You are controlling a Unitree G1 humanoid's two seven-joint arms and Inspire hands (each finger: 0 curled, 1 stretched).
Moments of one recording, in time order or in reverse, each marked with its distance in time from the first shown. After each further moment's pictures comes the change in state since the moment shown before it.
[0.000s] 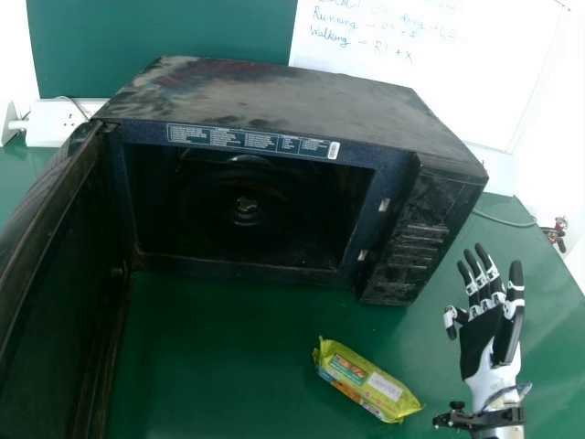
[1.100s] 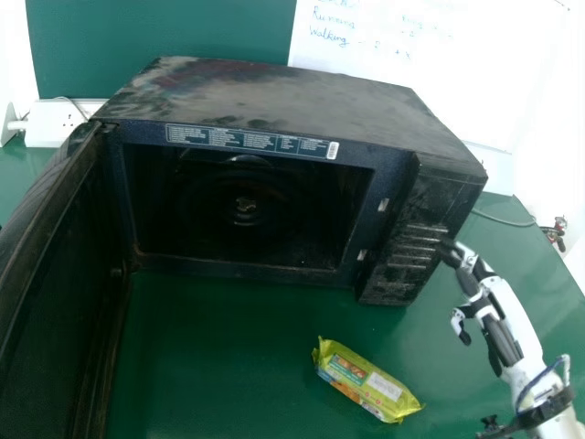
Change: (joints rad) left arm 0.007 0.007 0.003 -0.047 0.004 0.063 0.011; right arm 0.108 -0.417 -0.076 -0.175 -0.266 -0.001 0.270
